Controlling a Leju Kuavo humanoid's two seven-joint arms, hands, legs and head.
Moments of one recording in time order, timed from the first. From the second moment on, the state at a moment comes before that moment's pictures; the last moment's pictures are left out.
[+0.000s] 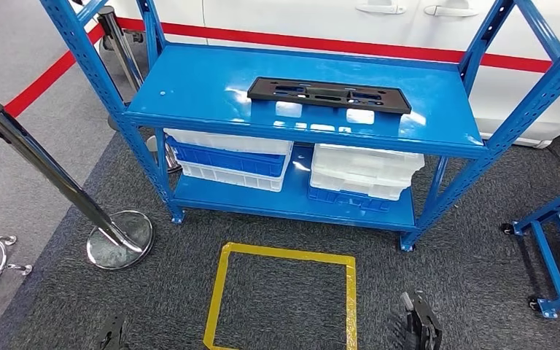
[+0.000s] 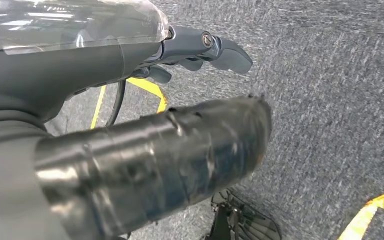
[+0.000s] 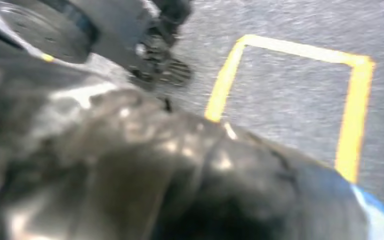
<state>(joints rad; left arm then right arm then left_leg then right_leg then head) 0.02 -0.14 0.74 -0.27 -0.63 0.00 0.06 -0.21 -0.18 0.41 -0.60 -0.39 0.17 -0.31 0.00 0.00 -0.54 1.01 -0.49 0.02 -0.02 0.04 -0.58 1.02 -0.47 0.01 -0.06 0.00</state>
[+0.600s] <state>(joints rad) -0.02 -0.17 0.94 -0.22 -0.82 -0.03 0.08 -0.41 -0.32 0.37 -1.06 -0.26 0.31 -0.35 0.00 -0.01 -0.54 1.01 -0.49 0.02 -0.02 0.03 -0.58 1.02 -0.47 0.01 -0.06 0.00</state>
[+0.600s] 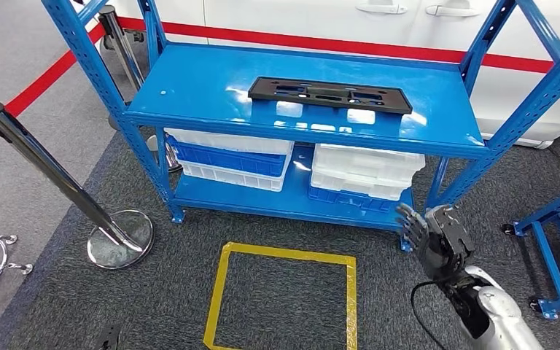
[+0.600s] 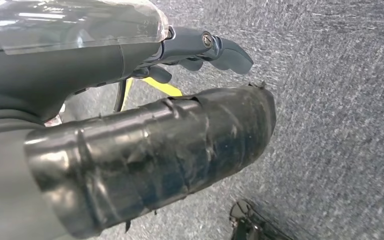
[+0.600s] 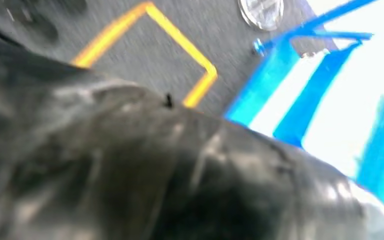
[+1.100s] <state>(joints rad) -0.04 -0.17 1.00 -0.21 -0.90 -0.07 0.08 -0.53 -0.37 0.41 -1.22 0.19 0.04 -0.34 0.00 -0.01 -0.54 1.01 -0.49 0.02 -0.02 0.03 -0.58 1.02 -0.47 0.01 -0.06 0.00</state>
